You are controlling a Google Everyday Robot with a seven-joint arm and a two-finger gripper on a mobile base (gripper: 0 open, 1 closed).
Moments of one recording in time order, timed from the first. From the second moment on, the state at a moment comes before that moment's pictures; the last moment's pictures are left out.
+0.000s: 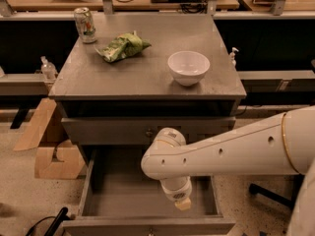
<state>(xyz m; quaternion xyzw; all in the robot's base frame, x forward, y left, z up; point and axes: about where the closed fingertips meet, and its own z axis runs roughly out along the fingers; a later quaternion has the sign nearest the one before) 0.415 -0.093 0.533 0.75 -0.65 0.06 0.12</state>
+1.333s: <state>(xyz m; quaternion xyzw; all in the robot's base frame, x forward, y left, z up) 0.442 -0.091 0.458 0.74 -0.68 0.00 0.02</state>
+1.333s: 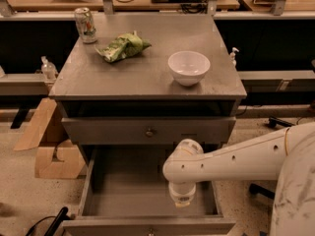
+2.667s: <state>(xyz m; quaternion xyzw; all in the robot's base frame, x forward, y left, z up) 0.453 -0.074 0.379 0.76 -0.65 -0.03 0.01</state>
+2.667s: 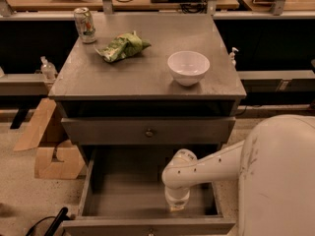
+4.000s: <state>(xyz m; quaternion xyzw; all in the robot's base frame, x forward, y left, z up) 0.408 -0.082 0.389 0.75 -0.65 -0.06 0.04</state>
